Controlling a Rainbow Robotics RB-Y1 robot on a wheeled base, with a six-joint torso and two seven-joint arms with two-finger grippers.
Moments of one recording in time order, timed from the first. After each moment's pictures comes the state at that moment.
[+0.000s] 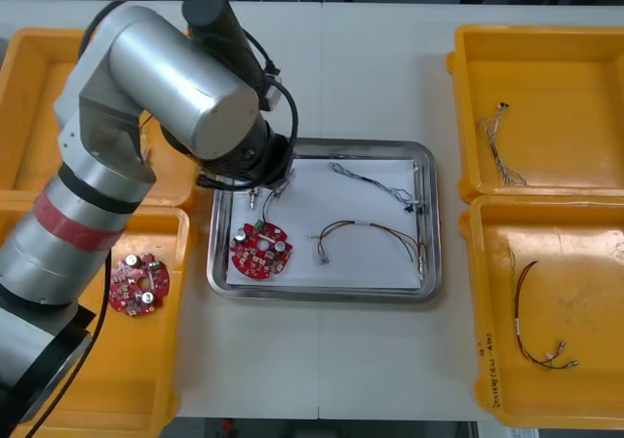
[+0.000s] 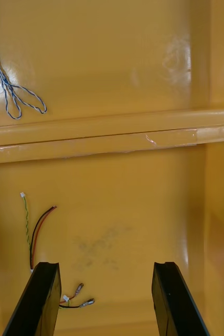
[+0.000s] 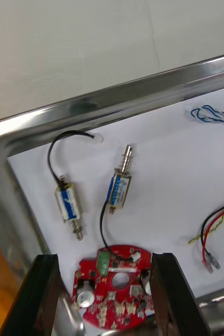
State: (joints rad) right arm -0.15 -0.71 -0.50 -2.20 -0.79 1.92 1.36; left arm -0.74 0.37 -0.36 -1.84 0.48 1.79 -1.12
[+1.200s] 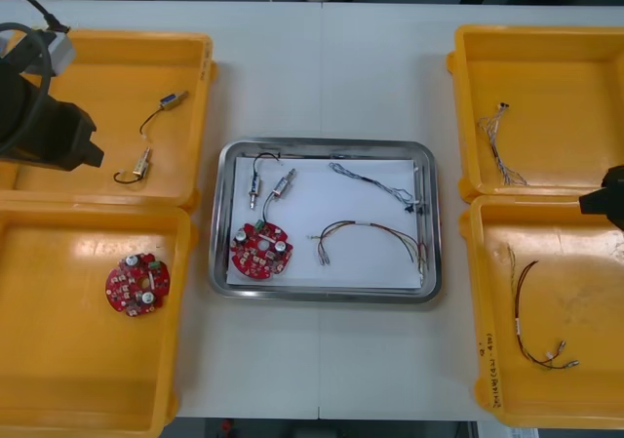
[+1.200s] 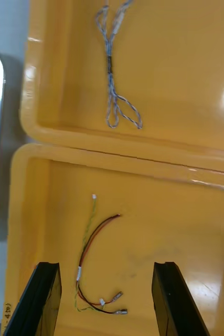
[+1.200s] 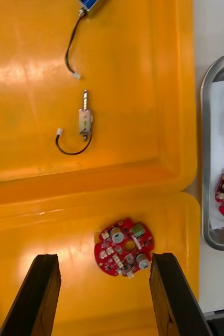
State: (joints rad) right arm -0.23 -0.73 -0.35 -2.28 -0.91 1.92 1.36; left arm -0.54 0.89 0.04 -2.10 0.96 1.91 -1.12
